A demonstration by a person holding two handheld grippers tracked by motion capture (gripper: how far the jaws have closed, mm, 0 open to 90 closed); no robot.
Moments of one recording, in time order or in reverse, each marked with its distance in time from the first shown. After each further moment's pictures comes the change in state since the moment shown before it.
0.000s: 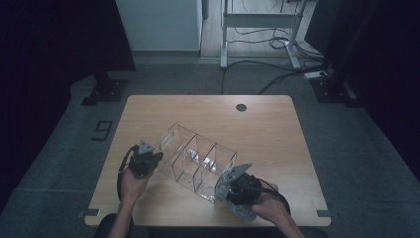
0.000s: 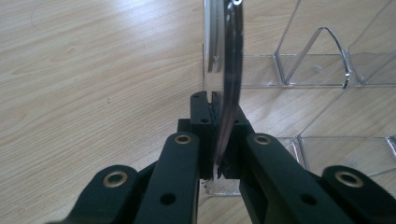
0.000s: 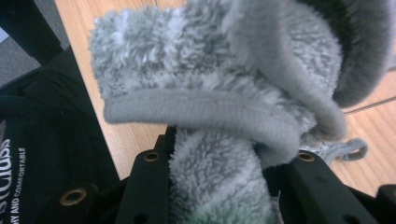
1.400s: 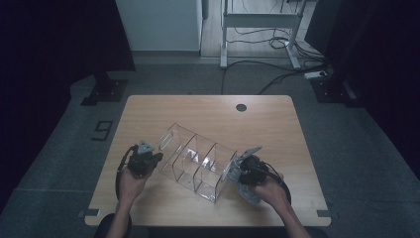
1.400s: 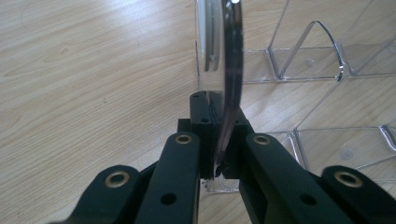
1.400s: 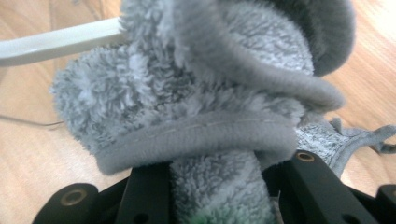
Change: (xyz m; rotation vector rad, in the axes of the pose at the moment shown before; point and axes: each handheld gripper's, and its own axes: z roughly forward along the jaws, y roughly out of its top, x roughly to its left) left arm 0.003 0.000 -0.001 0.013 -0.027 0.022; right arm -0.069 -0.013 0.018 0.020 -0.136 0.252
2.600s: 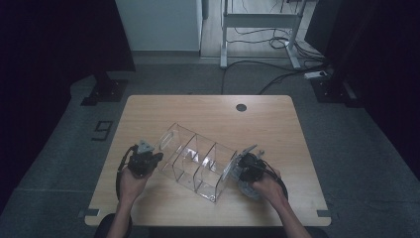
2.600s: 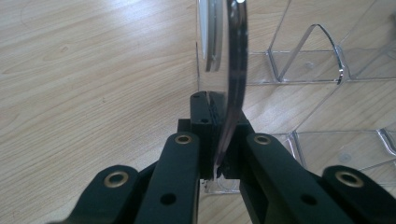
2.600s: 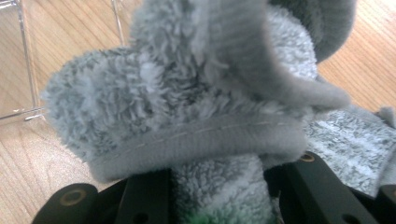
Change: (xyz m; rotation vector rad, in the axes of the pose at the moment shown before) left arm 0.000 0.000 0.001 -0.007 0.000 -0.022; right arm -0.019 -0.002 0.035 0.084 -0.053 0.002
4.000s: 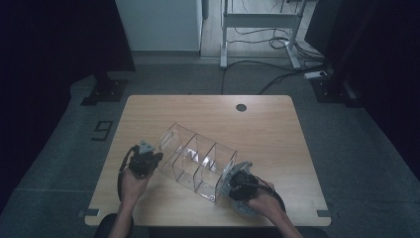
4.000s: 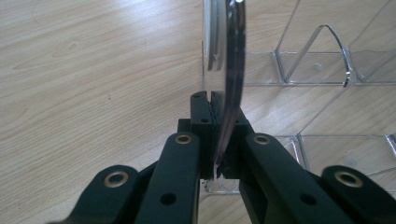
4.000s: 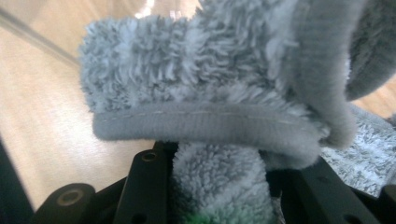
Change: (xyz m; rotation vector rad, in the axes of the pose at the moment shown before) left arm -0.005 0.001 0.001 0.007 0.043 -0.015; right arm 0.061 -0.015 -0.012 0.001 0.135 -0.161
